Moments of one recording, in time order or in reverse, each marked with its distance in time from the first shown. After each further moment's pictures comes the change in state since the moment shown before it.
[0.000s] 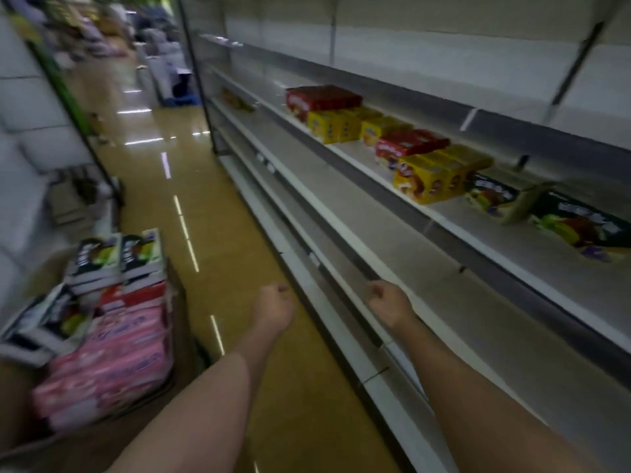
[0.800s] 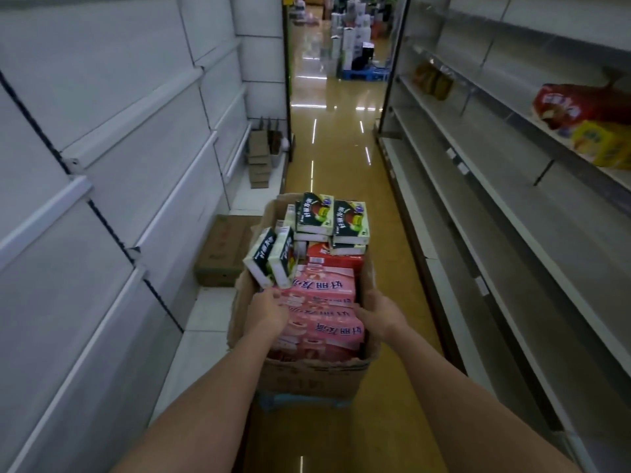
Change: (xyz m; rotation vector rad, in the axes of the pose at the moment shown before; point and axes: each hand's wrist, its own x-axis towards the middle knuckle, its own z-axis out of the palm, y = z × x) left_hand 0.009 -0.293 -0.287 -0.003 0.338 -0.484; right_hand -0.044 -0.240 0.338 -0.220 -0.472 -0.217
